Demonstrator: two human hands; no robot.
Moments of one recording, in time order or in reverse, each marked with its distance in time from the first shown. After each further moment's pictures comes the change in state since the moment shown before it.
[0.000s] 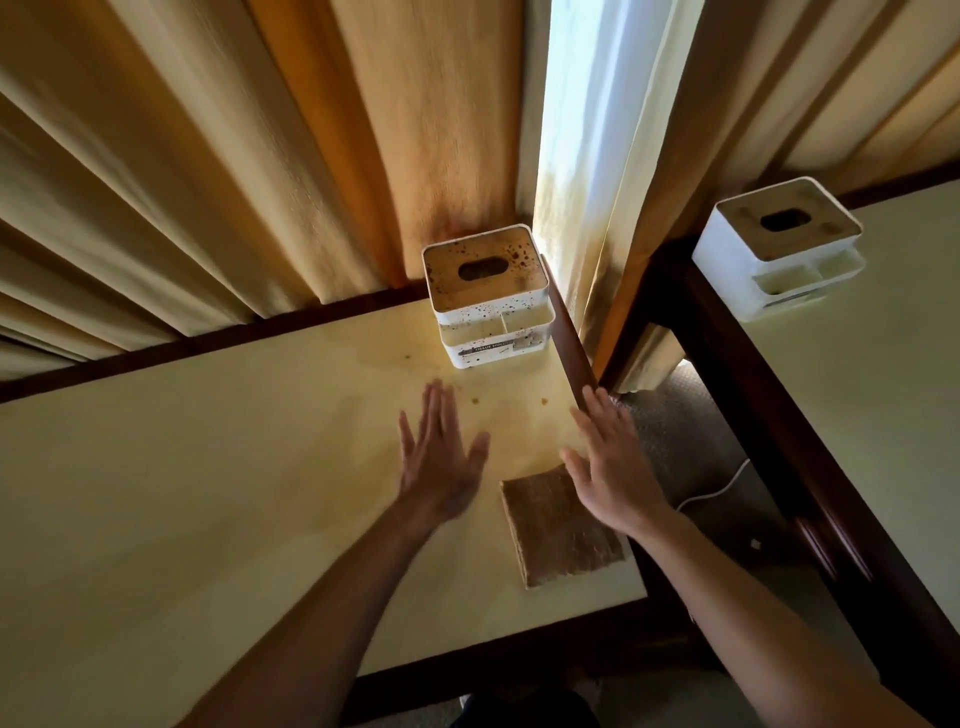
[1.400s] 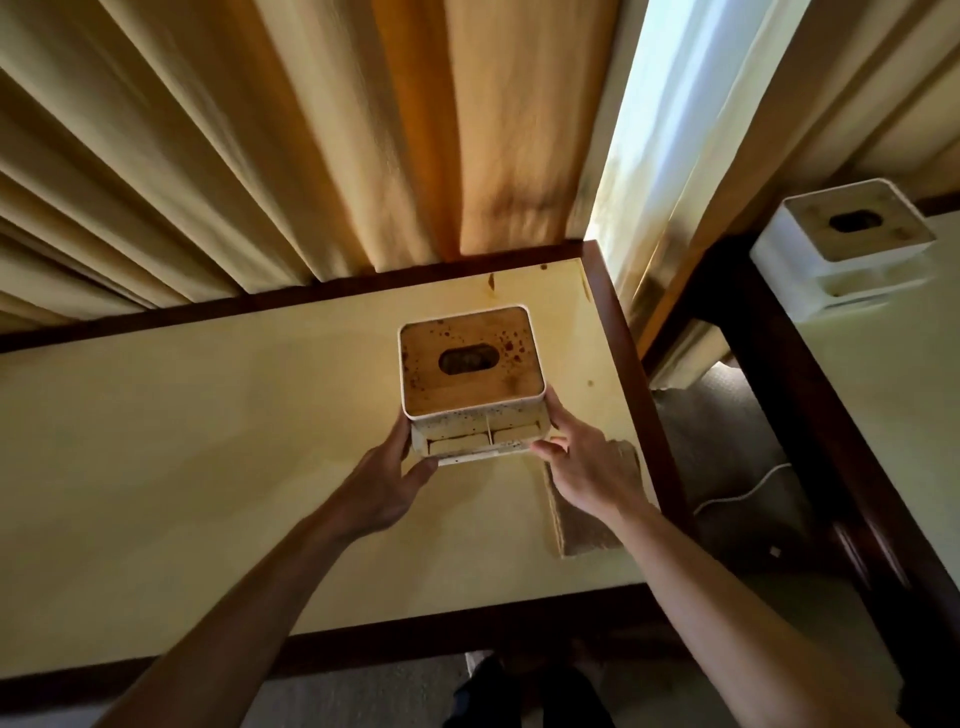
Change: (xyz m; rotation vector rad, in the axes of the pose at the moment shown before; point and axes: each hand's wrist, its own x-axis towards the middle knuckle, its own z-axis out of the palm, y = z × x) left_hand -0.081 -0.080 -0.072 -0.495 -0.201 -0.109; right_hand -0.002 -0.110 -0.027 0.582 -0.219 0.008
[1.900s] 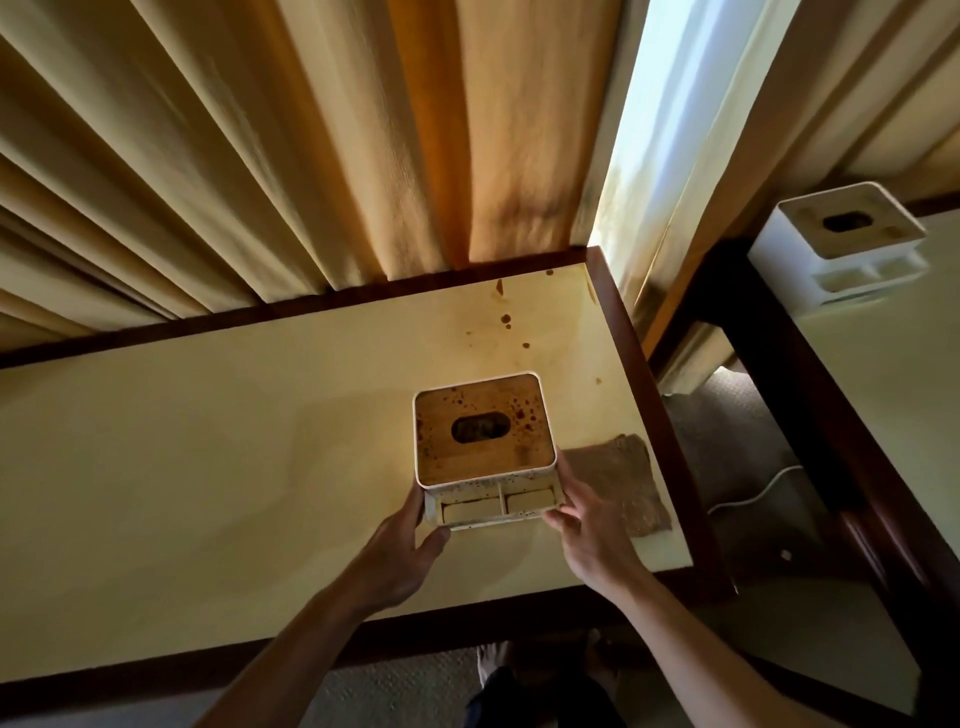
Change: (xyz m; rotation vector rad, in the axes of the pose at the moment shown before) left_hand -0.058 -0.037 0.036 0.016 -0.034 -0.024; right_hand -0.064 0.018 0.053 0.072 0.047 0.096
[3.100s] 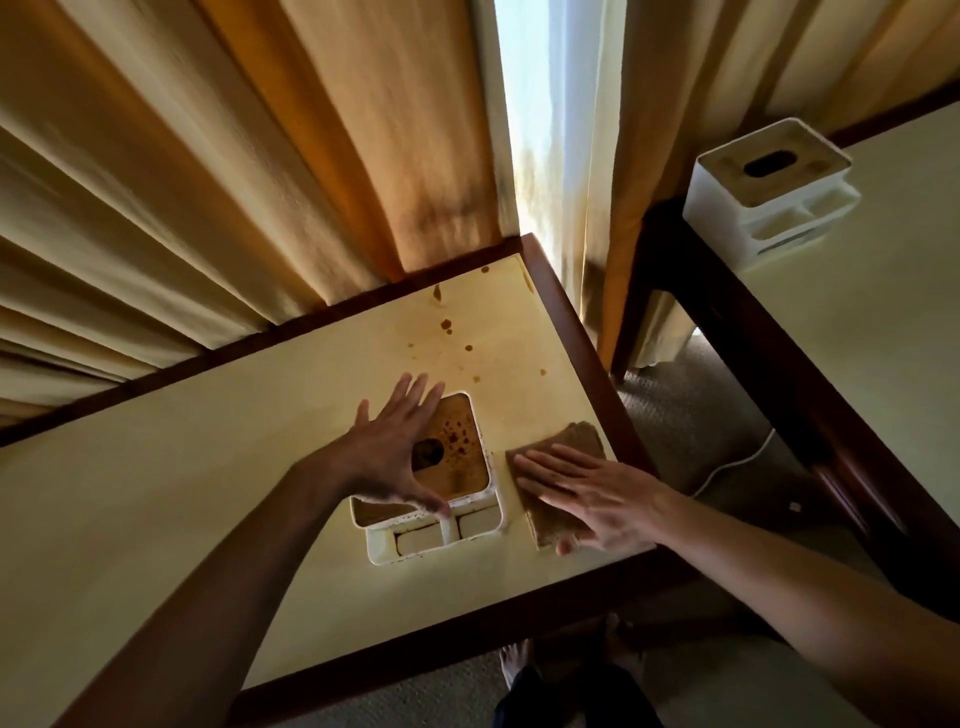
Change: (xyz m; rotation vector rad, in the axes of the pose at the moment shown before) left_hand 0.111 0.100 -0.043 0.907 -0.345 0.115; right_hand 0.047 0.104 -0.075 -1.115 -0.302 -0.740
